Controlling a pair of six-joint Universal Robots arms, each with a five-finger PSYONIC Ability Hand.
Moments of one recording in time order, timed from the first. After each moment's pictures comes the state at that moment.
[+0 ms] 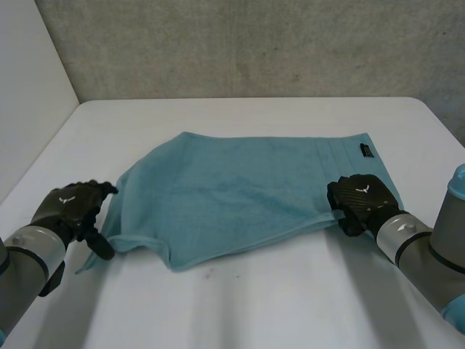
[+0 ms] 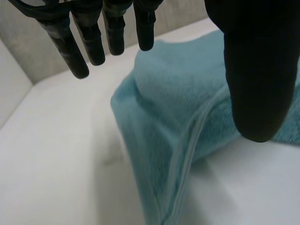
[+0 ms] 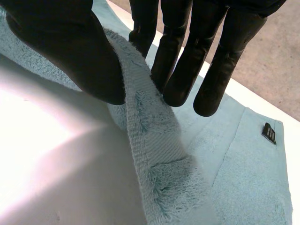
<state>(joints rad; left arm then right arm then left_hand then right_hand) 4.54 -1.66 -1.96 3.21 -1.53 3.29 1.82 -1.21 1.81 -0.24 1.32 2.79 0.27 0.28 0.27 0.27 0.10 0.98 1.18 1.19 1.19 0.99</state>
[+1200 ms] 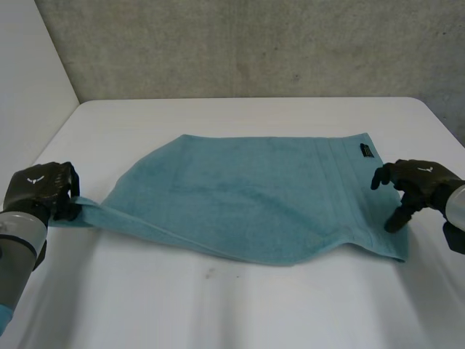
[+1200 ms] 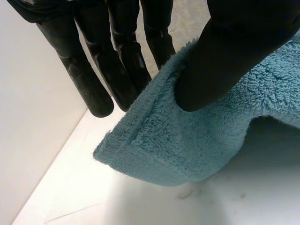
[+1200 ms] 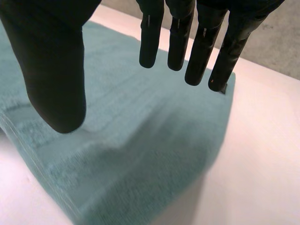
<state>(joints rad) 4.63 -1.67 -2.00 3.47 -1.56 3.29 1.55 -1.30 1.63 0.20 1.20 2.83 1.15 1.20 1.19 1.19 0.96 0.44 0.49 0.48 0.48 0.30</state>
